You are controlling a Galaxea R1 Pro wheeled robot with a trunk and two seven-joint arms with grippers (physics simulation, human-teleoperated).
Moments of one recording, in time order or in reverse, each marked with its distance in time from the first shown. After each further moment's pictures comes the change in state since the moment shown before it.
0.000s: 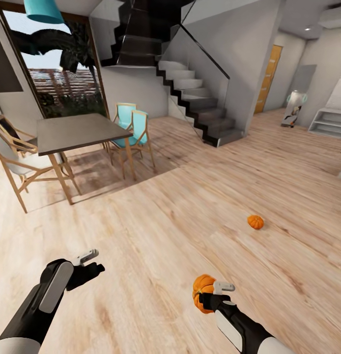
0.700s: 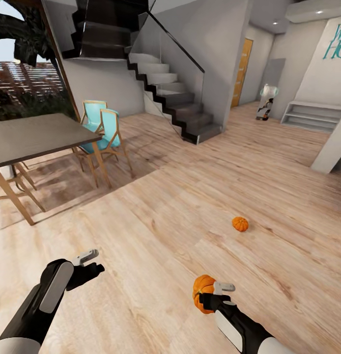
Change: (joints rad) left arm 0.000 0.000 -0.002 0.000 -0.011 0.000 0.000; right arm 0.000 0.000 0.000 0.002 -0.001 0.000 0.000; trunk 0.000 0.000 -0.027
